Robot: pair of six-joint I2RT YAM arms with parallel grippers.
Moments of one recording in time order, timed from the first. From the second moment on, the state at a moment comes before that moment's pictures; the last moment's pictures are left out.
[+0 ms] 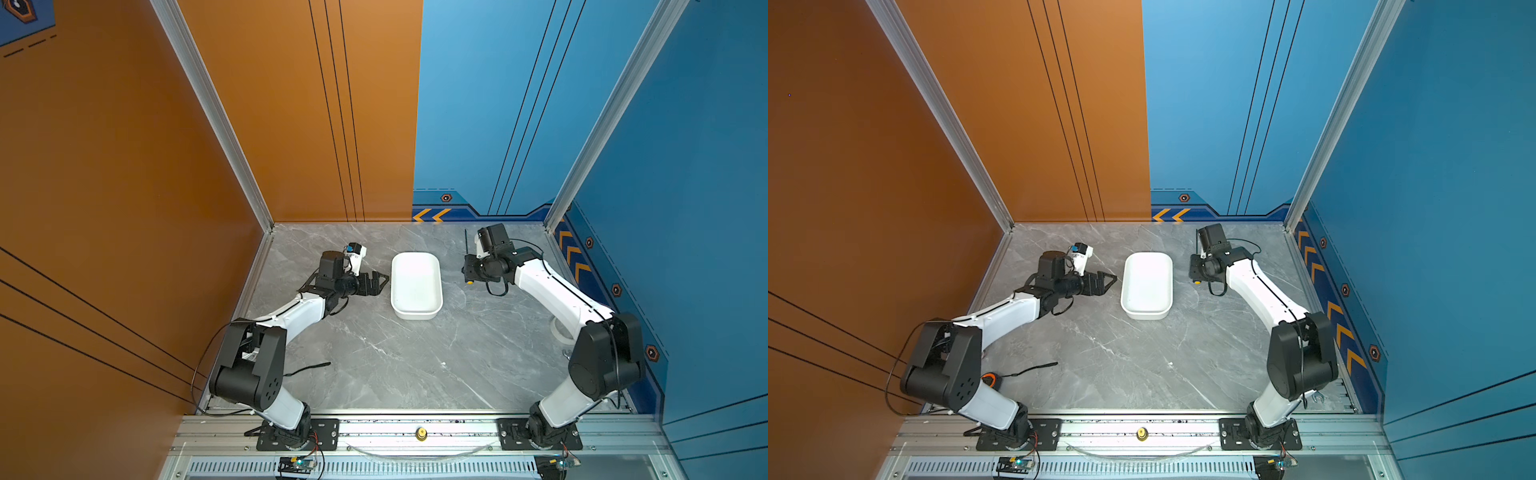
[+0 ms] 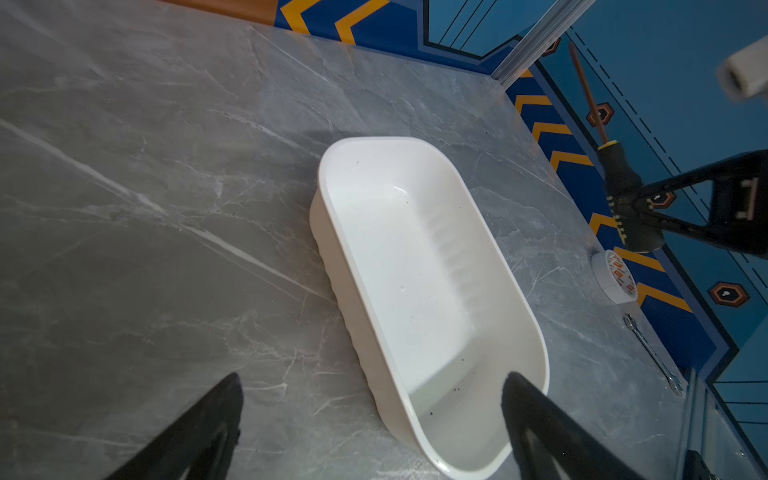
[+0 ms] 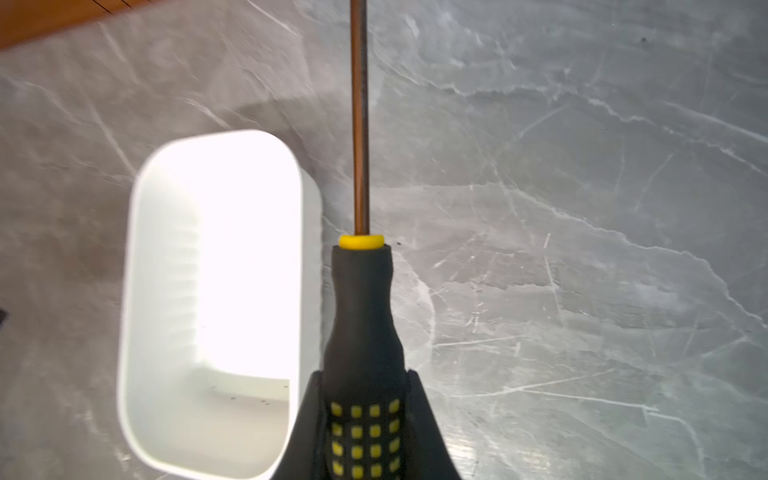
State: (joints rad) left arm -0.24 1.55 0.89 0.08 0.48 -0.28; right arm 0.35 1.61 1.38 -0.68 -0.03 0.45
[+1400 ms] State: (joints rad) left arm -0.18 1.49 0.82 0.06 0.45 -0.23; right arm 0.63 2.03 1.51 -0.64 0.01 0.77
